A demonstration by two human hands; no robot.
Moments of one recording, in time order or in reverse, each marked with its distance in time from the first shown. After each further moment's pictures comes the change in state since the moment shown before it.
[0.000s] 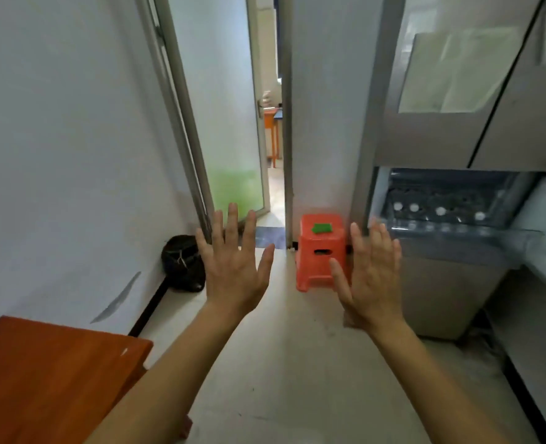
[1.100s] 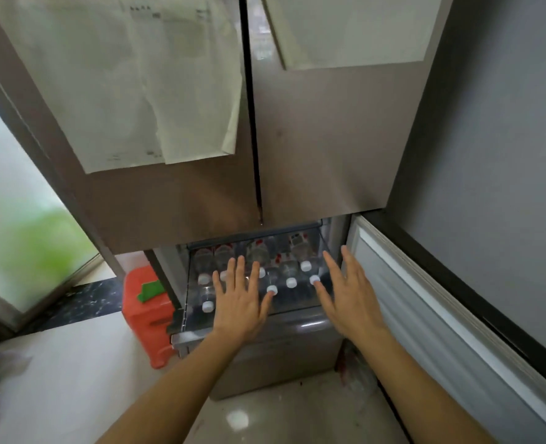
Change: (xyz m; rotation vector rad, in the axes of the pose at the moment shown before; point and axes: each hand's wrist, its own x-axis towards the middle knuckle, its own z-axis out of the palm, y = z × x) left_hand 0.297 0.521 0.426 -0.034 -0.481 0.416; right_hand 0.167 0.628 0.027 -0.213 -0.327 0.483
